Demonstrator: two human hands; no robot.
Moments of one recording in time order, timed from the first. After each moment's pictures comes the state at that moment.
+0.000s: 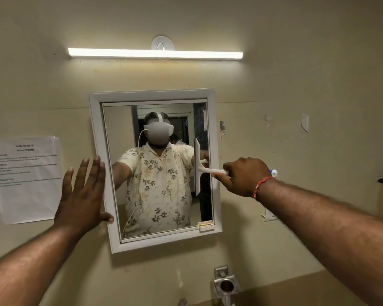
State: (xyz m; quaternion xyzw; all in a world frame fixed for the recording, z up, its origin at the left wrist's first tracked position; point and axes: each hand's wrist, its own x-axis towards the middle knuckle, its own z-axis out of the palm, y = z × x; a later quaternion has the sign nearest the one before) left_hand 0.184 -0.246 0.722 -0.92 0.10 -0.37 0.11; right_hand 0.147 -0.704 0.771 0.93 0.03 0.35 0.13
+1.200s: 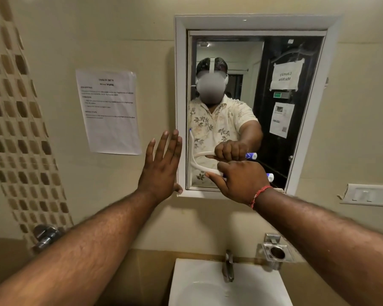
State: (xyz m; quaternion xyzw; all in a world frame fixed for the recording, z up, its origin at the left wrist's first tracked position) left_hand 0.191 -0.236 0.634 -0.92 0.07 -0.35 0.14; right_hand 0.200 -0.500 0.649 0.87 0.25 0.43 0.05
